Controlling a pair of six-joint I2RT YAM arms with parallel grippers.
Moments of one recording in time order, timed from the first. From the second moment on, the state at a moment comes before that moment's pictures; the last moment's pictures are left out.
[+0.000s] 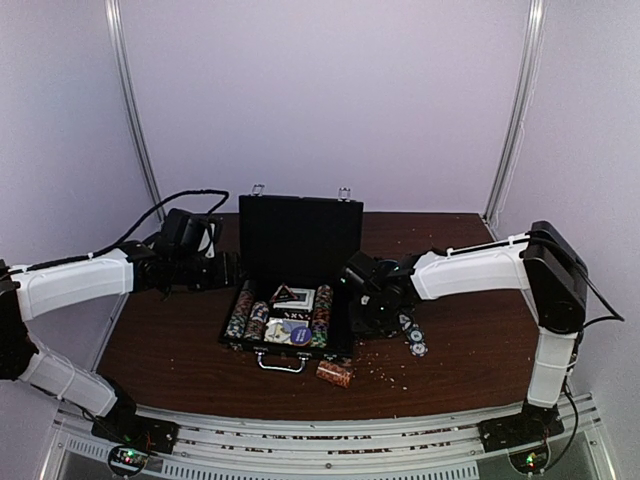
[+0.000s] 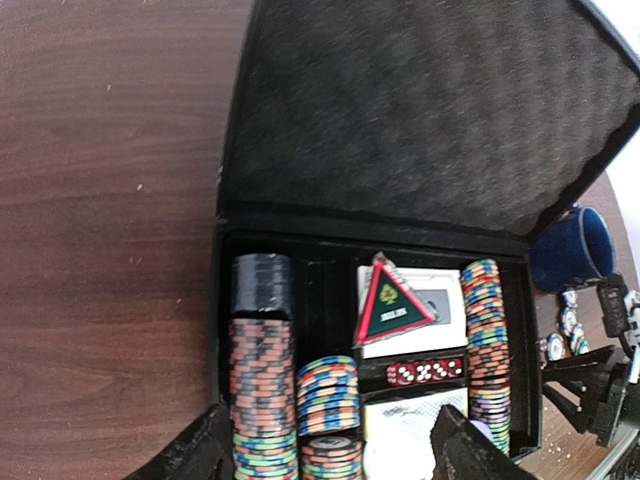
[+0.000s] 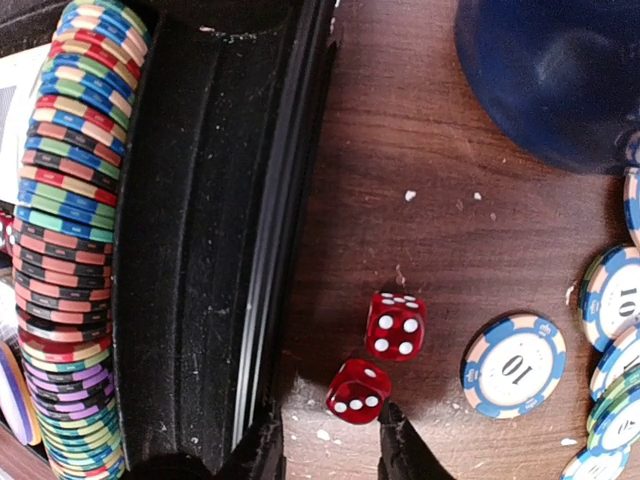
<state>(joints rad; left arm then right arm) -0.58 1.33 0.90 -0.29 -0.03 -0.55 0.92 1.90 1.27 -0.58 0.15 0.84</state>
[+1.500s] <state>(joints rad) -0.37 1.33 0.71 -0.29 0.25 -0.47 0.93 1.98 1.38 -0.67 0.25 0.92</state>
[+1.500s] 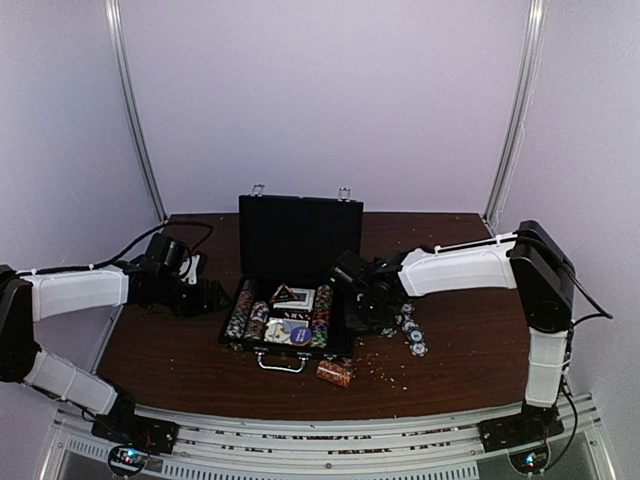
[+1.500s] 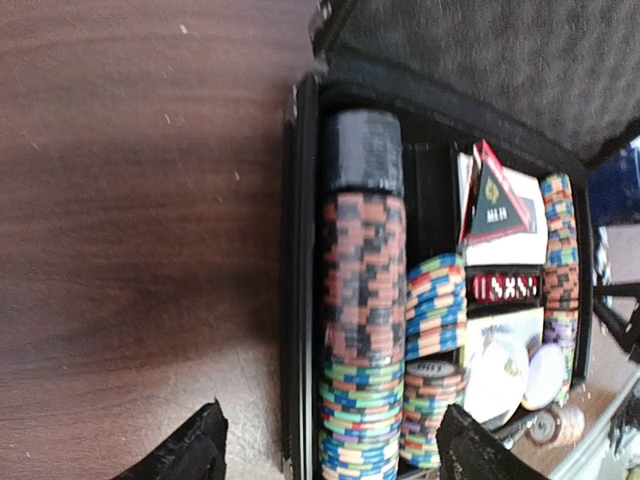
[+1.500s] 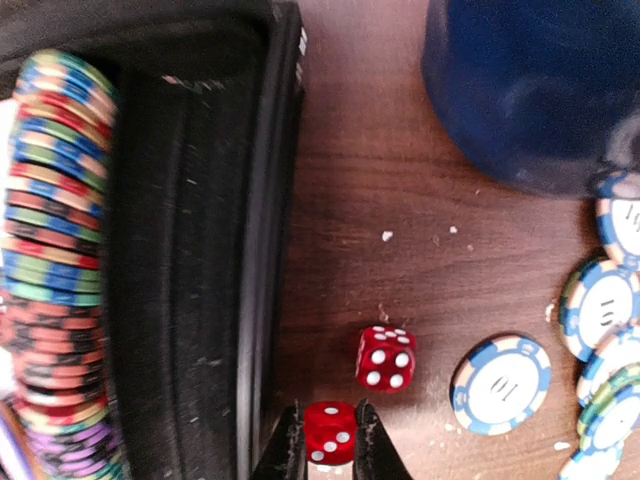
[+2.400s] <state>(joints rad) -0.36 1.51 0.63 -0.17 0.57 -0.35 1.01 1.81 1.40 -0.65 0.27 1.00</state>
